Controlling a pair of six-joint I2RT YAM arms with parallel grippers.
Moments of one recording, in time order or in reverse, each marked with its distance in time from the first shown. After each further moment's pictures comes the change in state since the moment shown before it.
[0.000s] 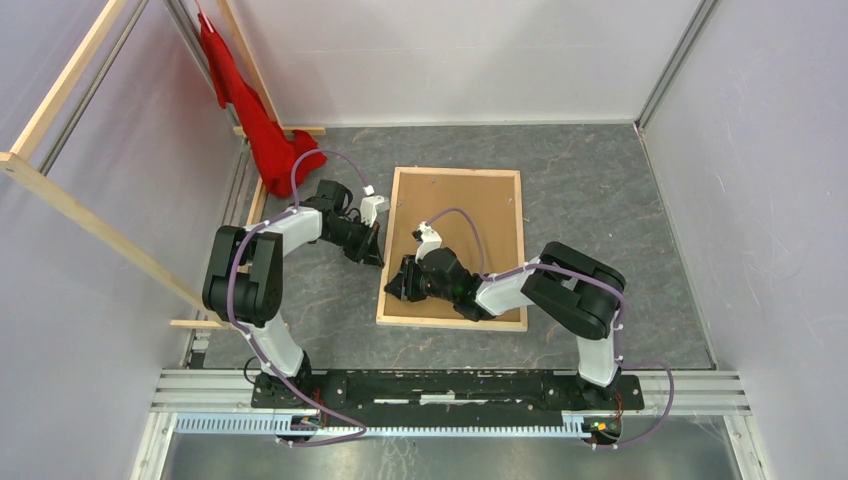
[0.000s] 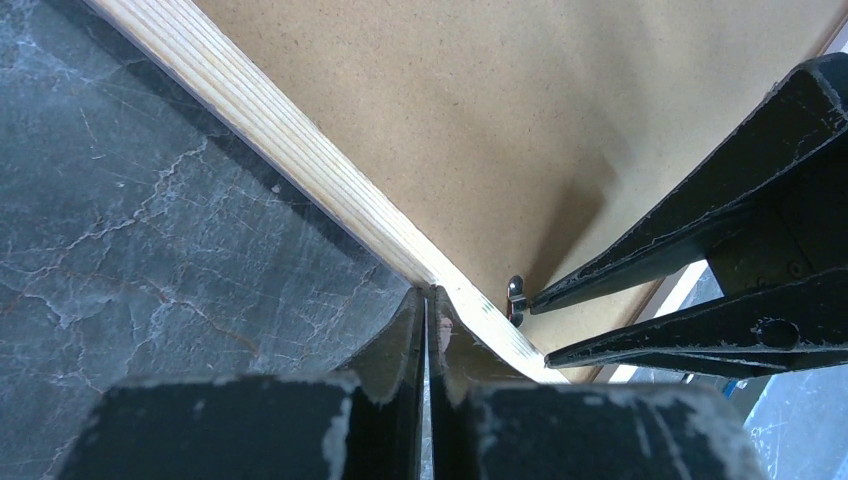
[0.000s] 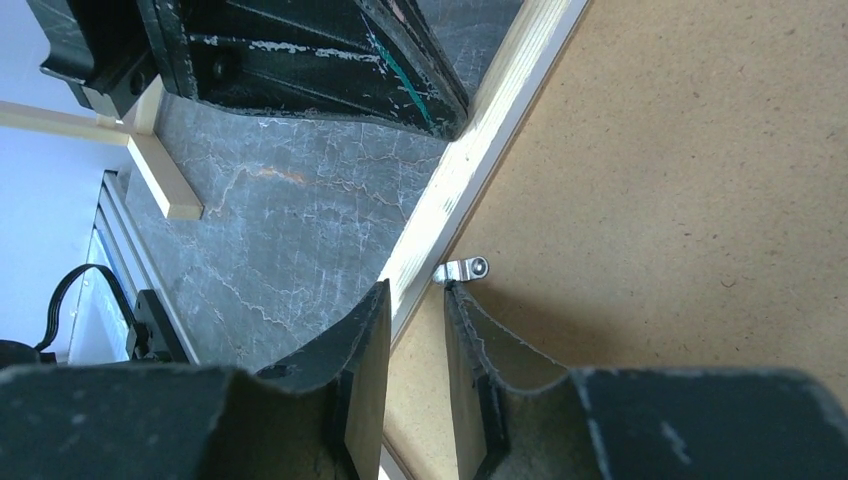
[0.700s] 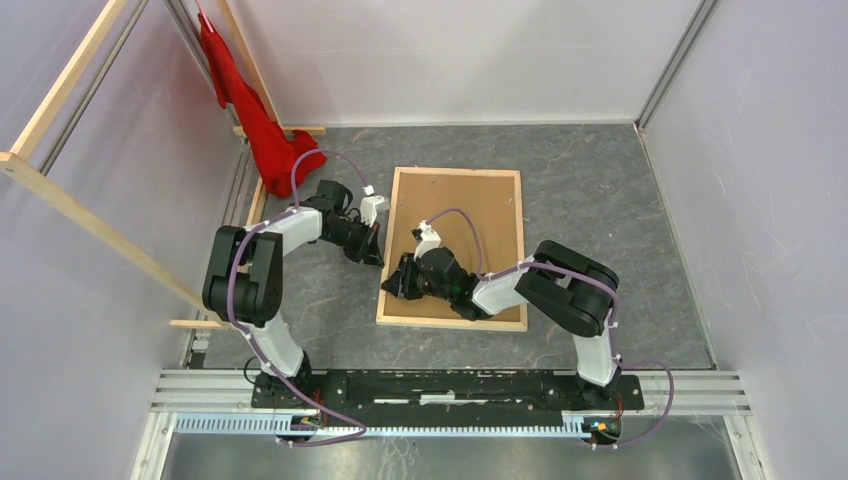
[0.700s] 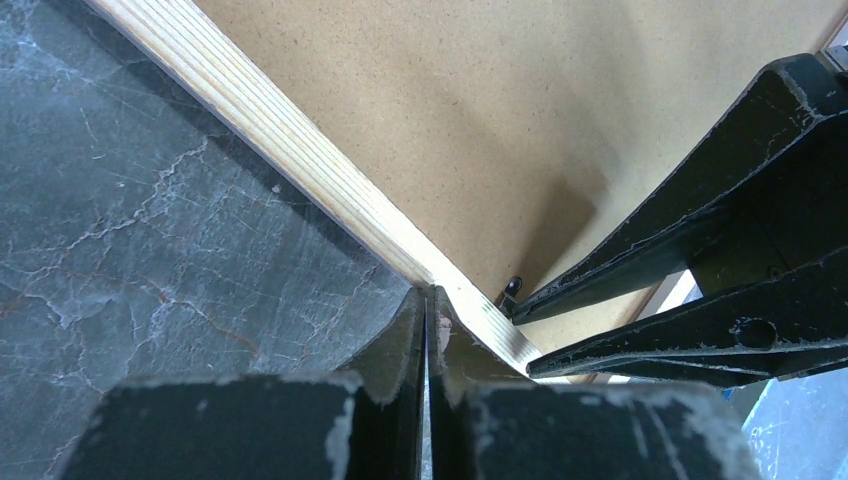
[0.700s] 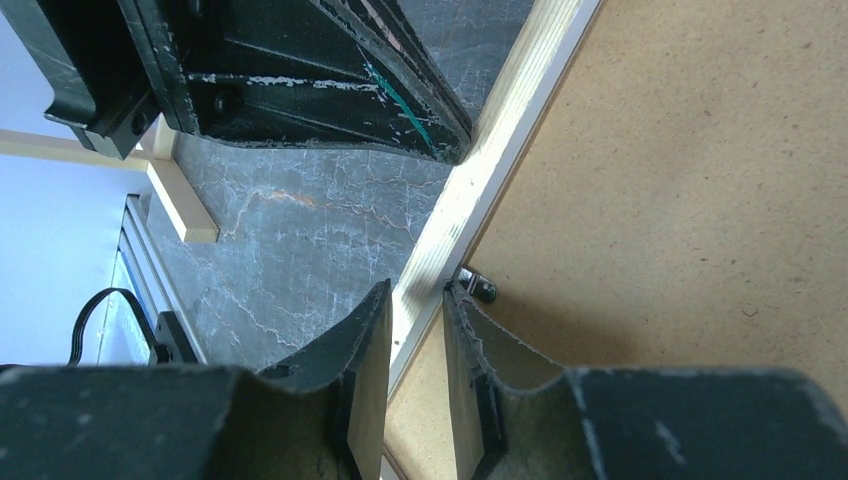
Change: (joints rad) left arm 0.000 0.000 0.000 0.000 0.000 0.000; right arm -0.006 0.038 0.022 0.041 0.012 0.053
